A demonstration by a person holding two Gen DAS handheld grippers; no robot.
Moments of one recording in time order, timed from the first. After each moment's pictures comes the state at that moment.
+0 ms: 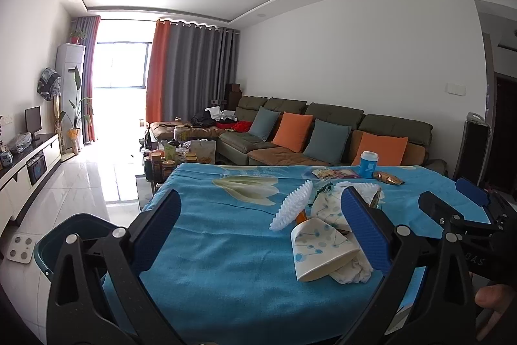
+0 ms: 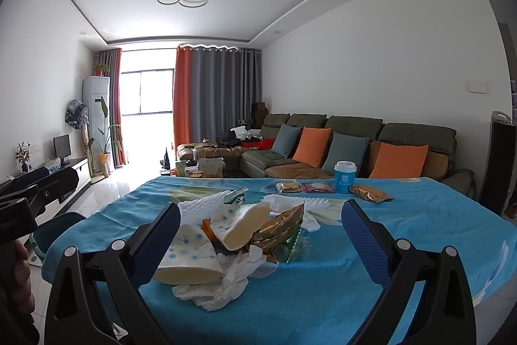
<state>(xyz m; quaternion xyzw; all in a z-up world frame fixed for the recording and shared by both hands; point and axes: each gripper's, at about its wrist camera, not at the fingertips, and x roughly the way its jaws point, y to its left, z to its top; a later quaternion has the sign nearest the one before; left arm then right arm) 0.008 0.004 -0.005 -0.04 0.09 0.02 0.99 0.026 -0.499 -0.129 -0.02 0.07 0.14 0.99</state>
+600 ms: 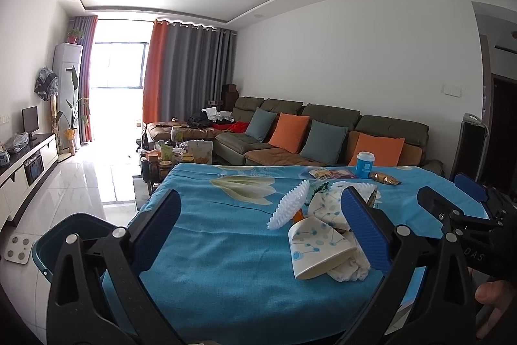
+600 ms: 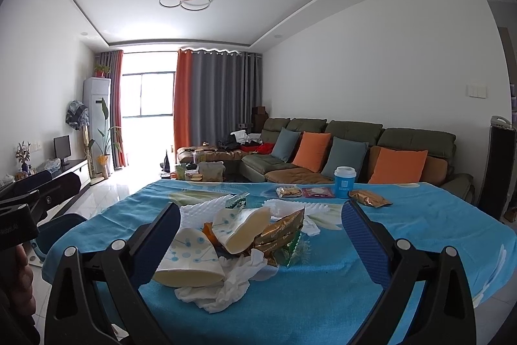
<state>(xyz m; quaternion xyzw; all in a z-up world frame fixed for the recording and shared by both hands) 0.002 0.005 -0.002 -0.04 0.09 0.01 1.00 0.025 -0.494 -0.127 -0.03 0.06 0.14 0.99</state>
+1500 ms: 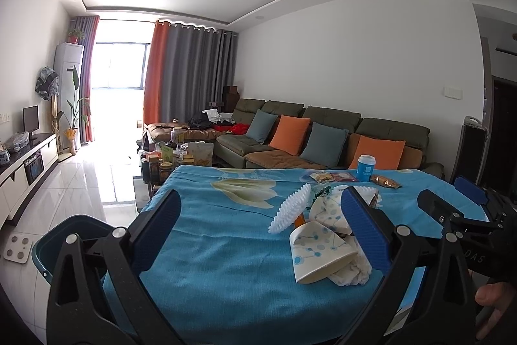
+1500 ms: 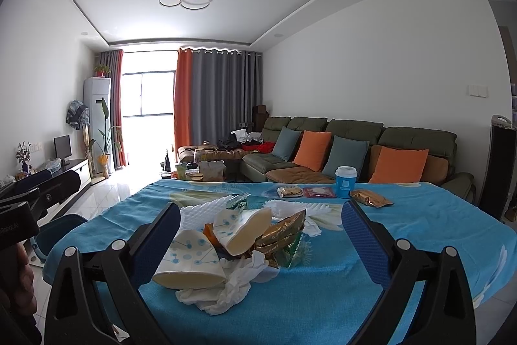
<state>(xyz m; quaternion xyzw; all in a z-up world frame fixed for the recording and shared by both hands) 0.006 0.007 -0.002 -0.04 0.08 0.01 1.00 0.024 -0.496 -0.127 -0.03 0.06 0.14 0.99</state>
